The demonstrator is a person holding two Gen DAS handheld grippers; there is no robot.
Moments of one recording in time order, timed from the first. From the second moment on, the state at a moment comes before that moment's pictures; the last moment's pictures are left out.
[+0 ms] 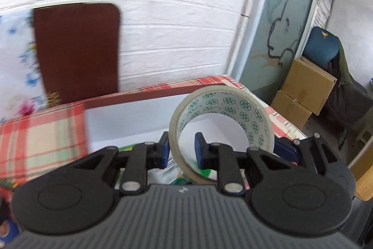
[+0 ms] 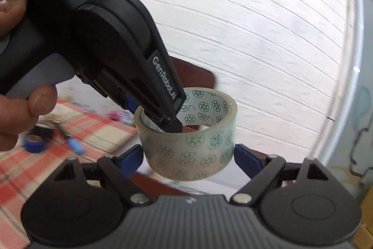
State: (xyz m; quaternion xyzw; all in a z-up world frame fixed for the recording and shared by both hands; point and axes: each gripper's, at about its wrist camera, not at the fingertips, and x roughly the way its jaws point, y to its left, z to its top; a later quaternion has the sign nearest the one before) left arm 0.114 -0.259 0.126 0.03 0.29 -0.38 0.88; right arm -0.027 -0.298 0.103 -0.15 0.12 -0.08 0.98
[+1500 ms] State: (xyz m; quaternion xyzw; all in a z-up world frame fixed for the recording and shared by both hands) left arm 0.076 0.113 -0.013 -0.05 0.27 -0.05 0.96; right arm 0.166 -0.123 0.020 -0.15 0.32 0.12 0.93
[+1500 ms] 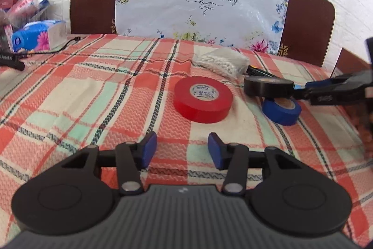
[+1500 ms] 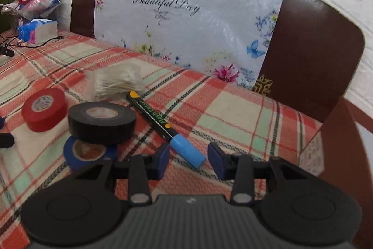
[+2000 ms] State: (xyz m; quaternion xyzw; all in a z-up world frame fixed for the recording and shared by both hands) left arm 0.074 0.097 -0.003 -0.04 0.31 -0.08 0.95; right arm 0.023 -0.181 0.020 0.05 0.38 0.15 0.91
